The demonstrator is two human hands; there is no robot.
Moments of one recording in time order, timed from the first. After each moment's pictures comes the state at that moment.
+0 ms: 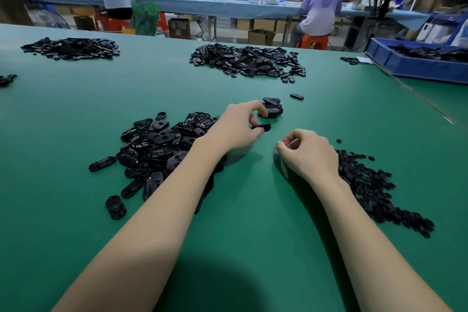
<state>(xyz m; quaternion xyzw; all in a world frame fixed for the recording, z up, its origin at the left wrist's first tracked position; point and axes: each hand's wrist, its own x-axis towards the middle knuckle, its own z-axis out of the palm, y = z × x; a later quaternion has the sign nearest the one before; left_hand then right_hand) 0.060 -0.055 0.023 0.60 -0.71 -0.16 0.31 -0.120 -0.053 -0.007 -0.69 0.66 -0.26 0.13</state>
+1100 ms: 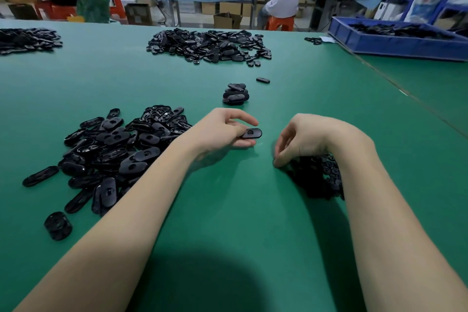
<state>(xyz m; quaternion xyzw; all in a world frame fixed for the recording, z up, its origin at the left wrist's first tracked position) 0.022 -0.043 0.009 0.51 -0.55 -0.53 0.38 -0.176 -0.054 0.050 -0.76 0.61 0.02 0.24</state>
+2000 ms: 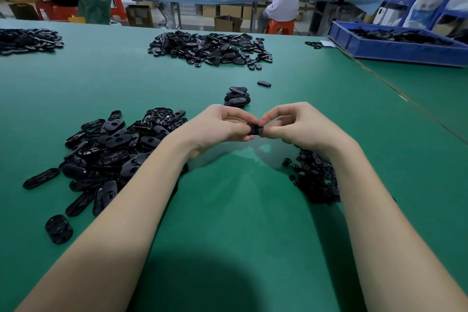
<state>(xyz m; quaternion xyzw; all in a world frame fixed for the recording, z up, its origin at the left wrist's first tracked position) 0.035 -0.046 0.023 0.46 -0.58 -0.55 0.38 -0.169 -0.056 0.042 -0.71 0.54 -0.26 0.37</state>
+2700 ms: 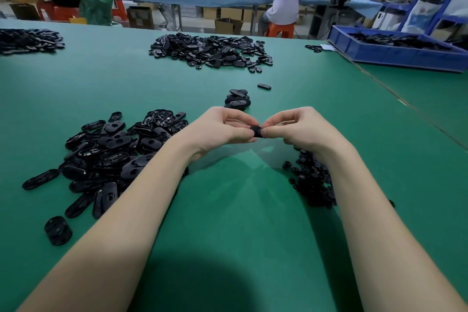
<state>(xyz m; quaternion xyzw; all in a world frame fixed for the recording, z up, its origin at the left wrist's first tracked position) 0.035 -0.045 0.023 0.46 -0.57 -0.56 0.39 -0.167 -0.059 0.038 -0.65 0.58 -0.30 0.40</state>
